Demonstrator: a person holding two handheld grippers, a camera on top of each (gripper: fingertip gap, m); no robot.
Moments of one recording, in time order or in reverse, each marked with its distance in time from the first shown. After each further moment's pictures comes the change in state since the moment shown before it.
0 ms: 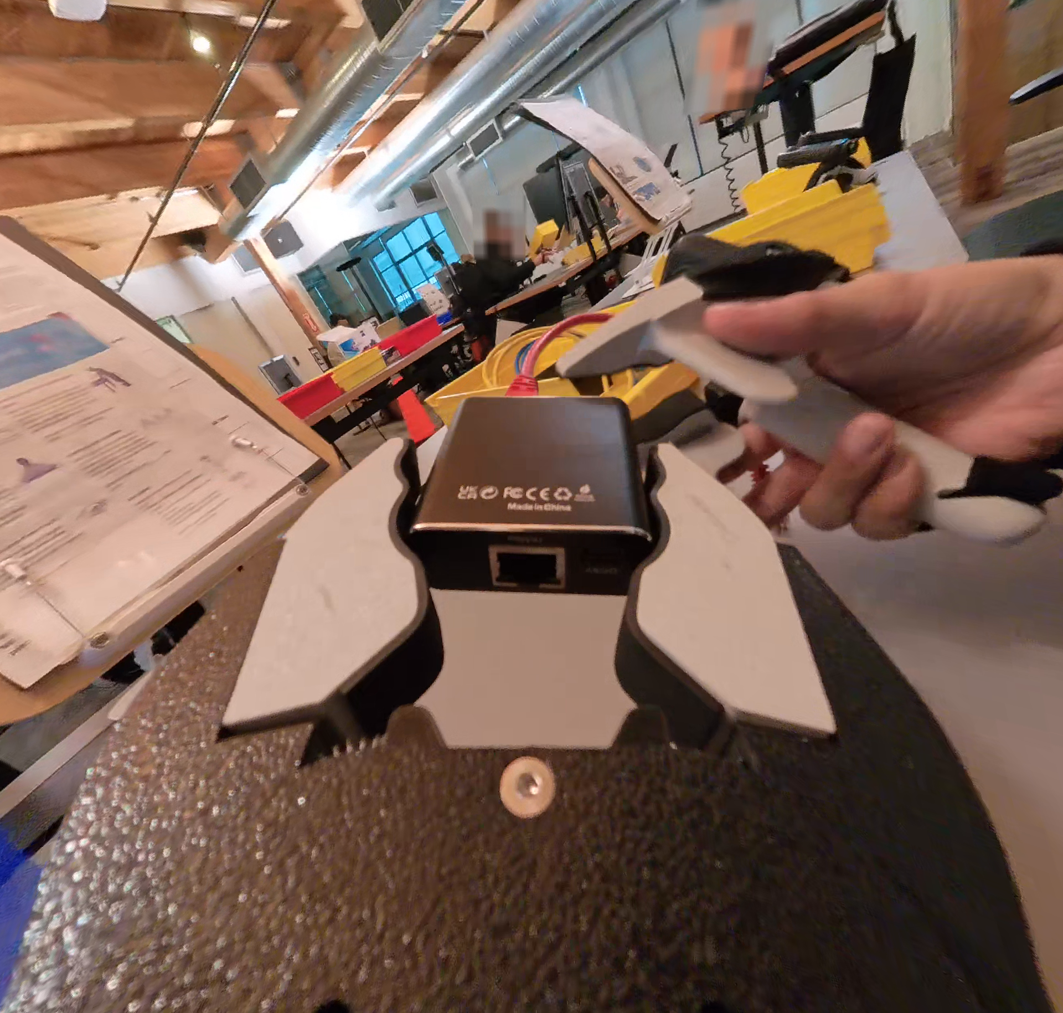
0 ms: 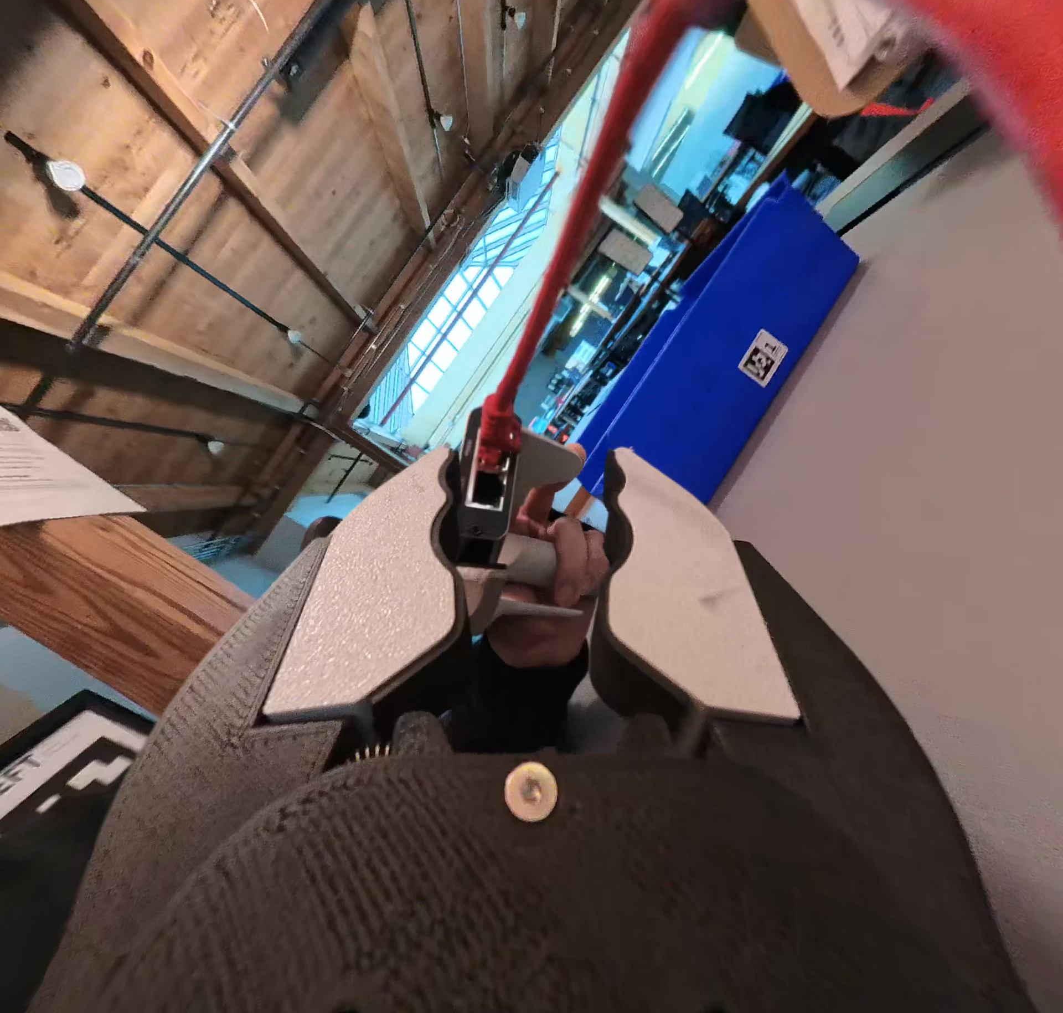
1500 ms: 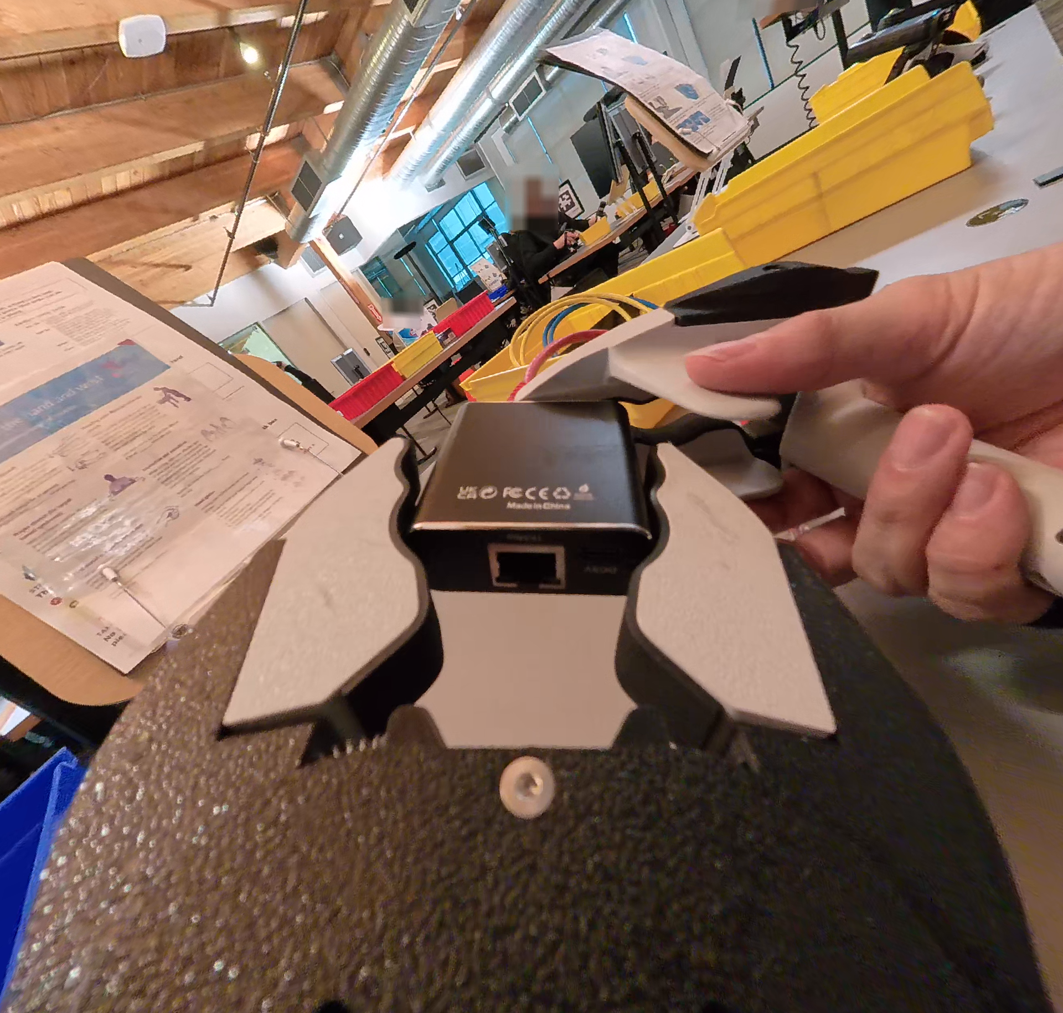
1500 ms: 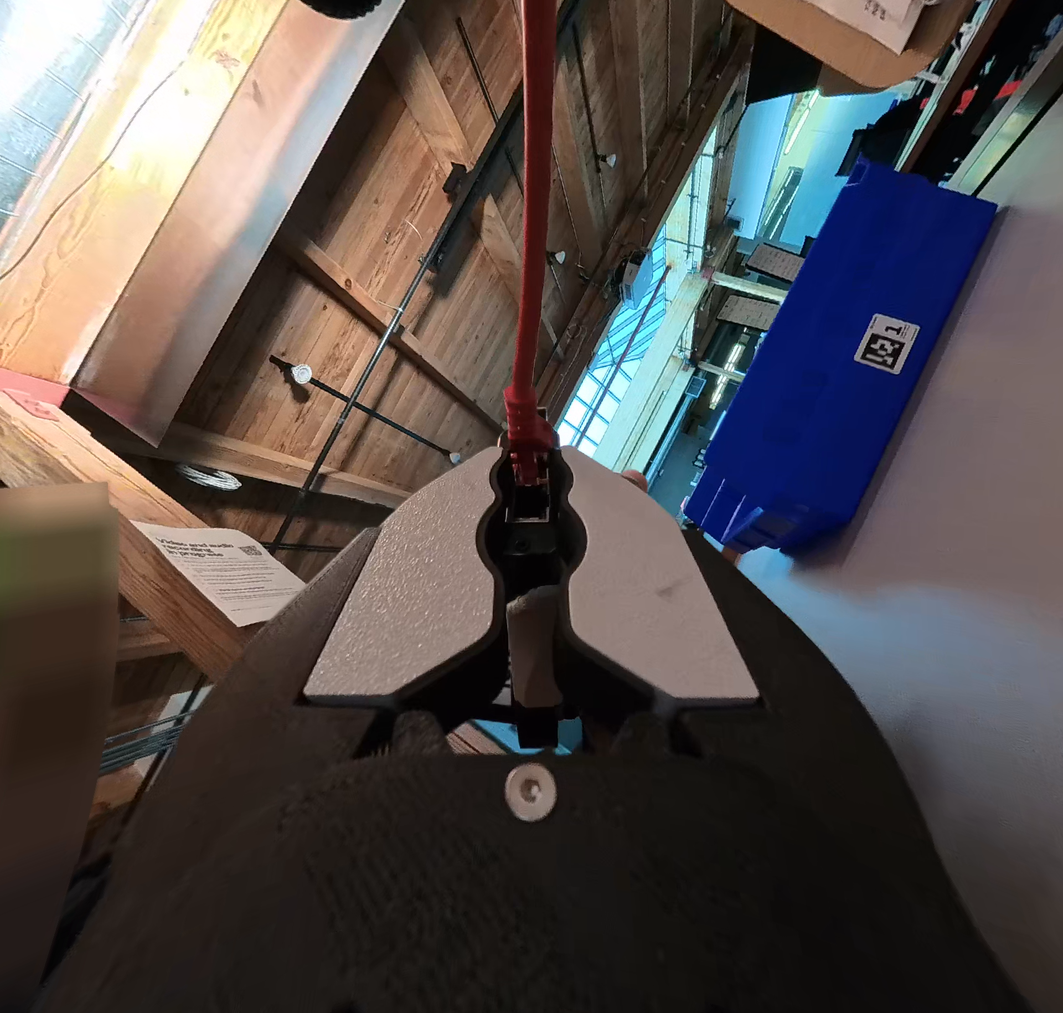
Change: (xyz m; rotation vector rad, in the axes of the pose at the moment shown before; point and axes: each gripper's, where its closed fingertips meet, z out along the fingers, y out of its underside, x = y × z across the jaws) left arm 0.016 0.008 0.012 -0.065 -0.096 0.143; right arm -0.002 0.003 -0.003 0.205 -0.207 0.291
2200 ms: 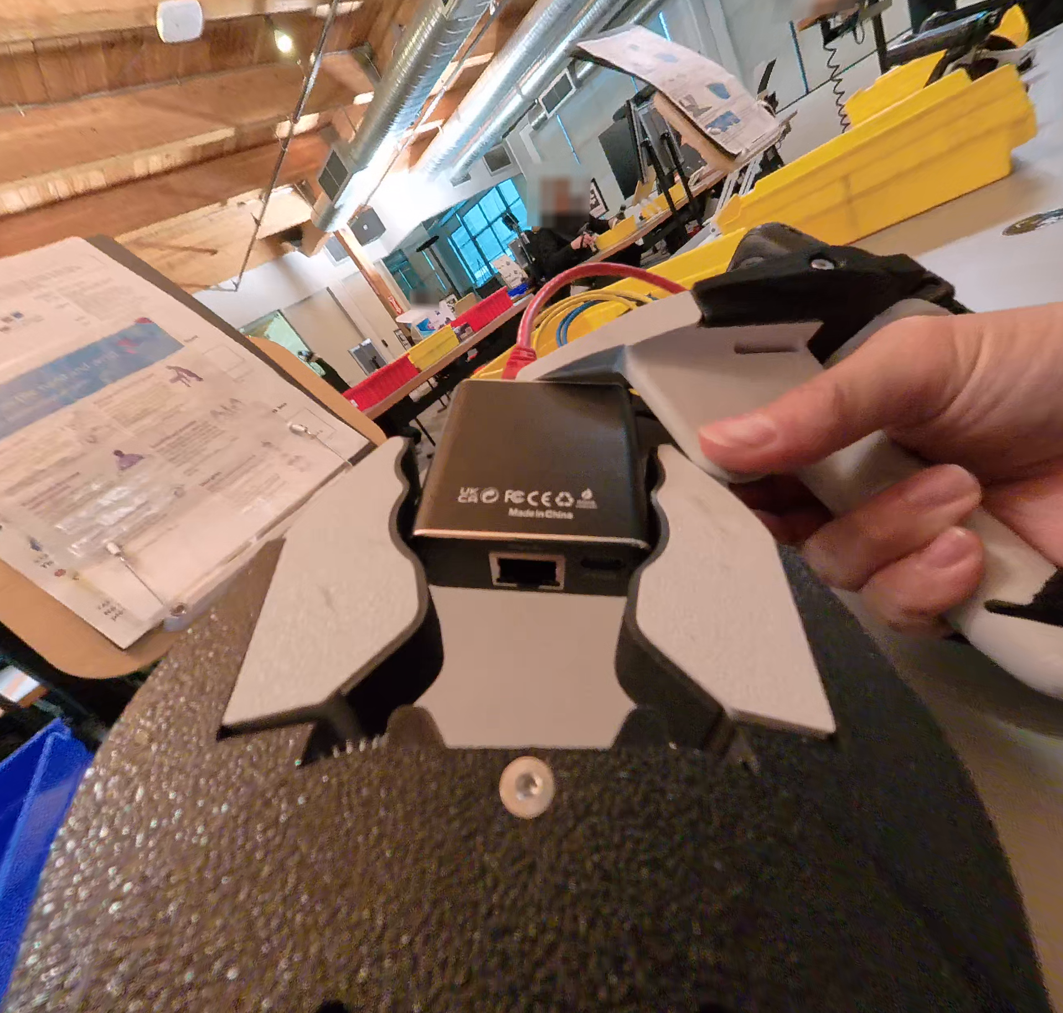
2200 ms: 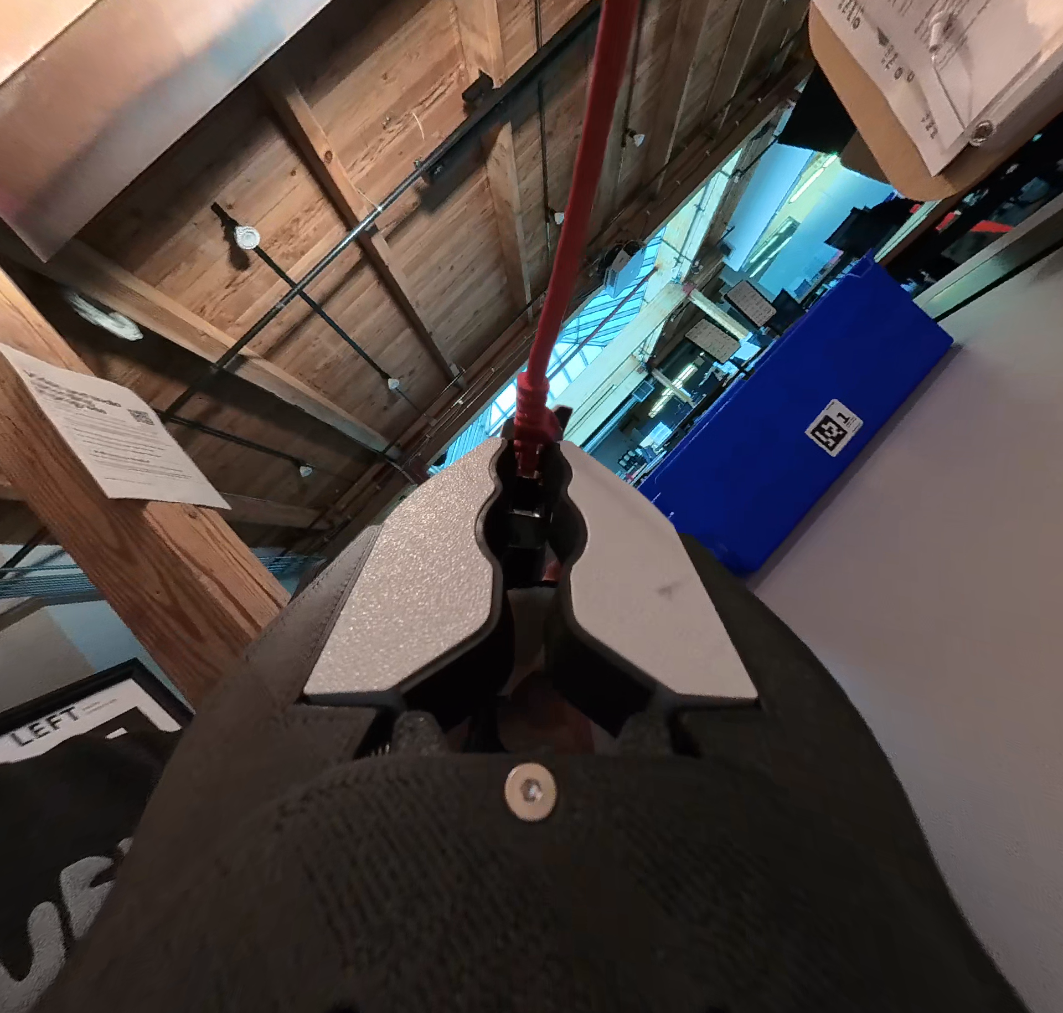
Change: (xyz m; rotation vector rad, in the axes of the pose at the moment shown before) left arm 0.001 0.006 0.006 -0.002 -0.053 -0.021; right arm -0.003 0.001 -0.002 -0.089 -0.023 -0.337
